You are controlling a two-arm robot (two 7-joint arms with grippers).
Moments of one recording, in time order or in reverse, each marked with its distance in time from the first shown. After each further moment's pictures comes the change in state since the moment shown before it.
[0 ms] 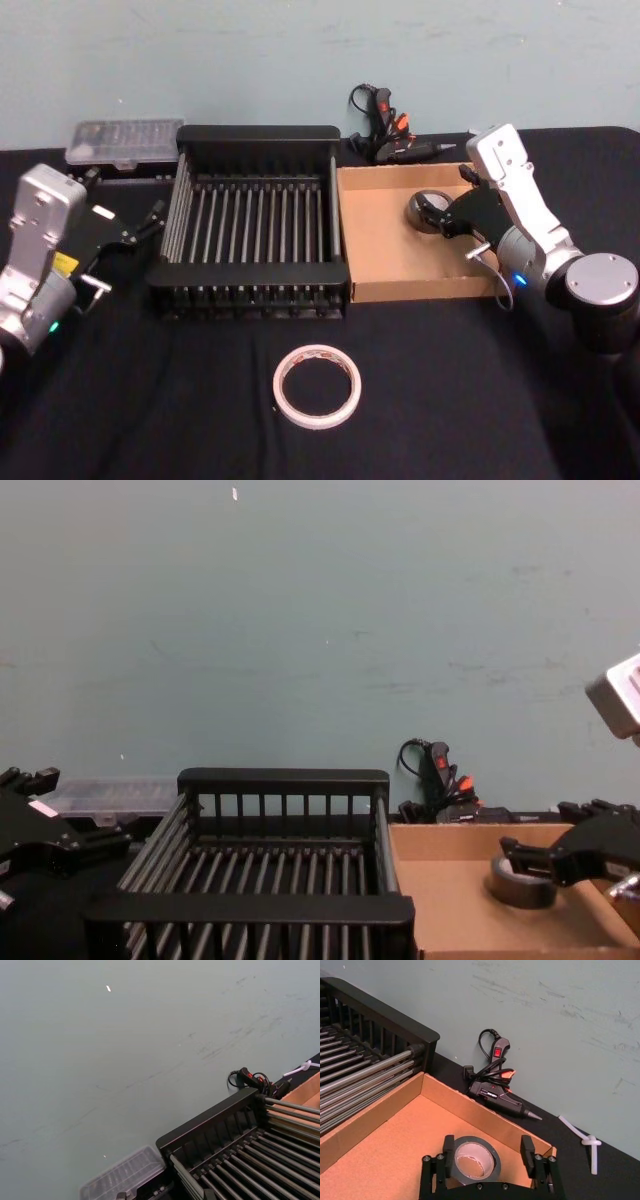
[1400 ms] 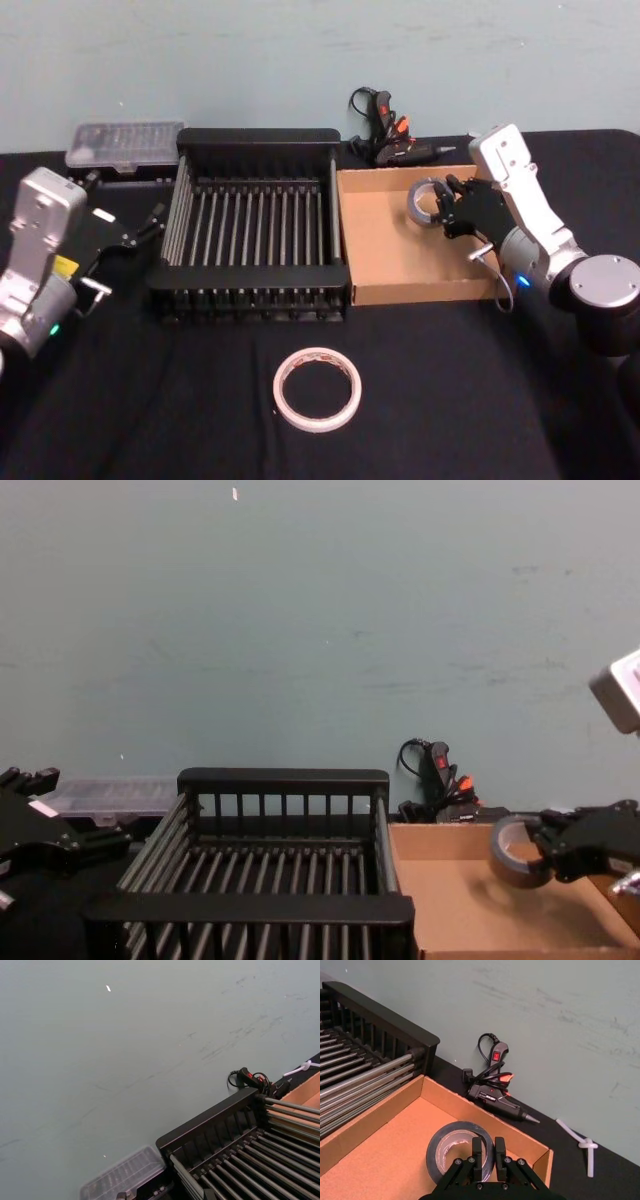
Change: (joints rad) left arm 0.000 0.000 0.000 0.000 0.000 0.000 0.000; right arm -0.008 0.011 -0.003 -0.023 0.004 0.001 0.001
